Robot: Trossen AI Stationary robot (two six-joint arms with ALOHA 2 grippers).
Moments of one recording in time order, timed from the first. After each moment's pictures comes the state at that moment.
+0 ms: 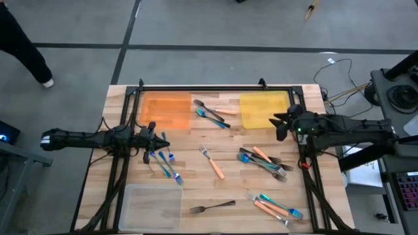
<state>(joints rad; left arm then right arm) 0.01 0.25 0.02 0.09 0.04 -0.20 -0.01 0.67 0.62 -0.68 0.48 0.62</state>
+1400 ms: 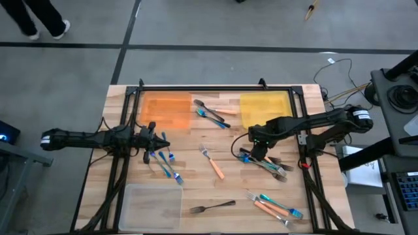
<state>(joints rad) 0.01 0.25 0.02 0.09 0.04 -0.20 -0.01 1.38 0.88 -0.93 -0.01 0.69</state>
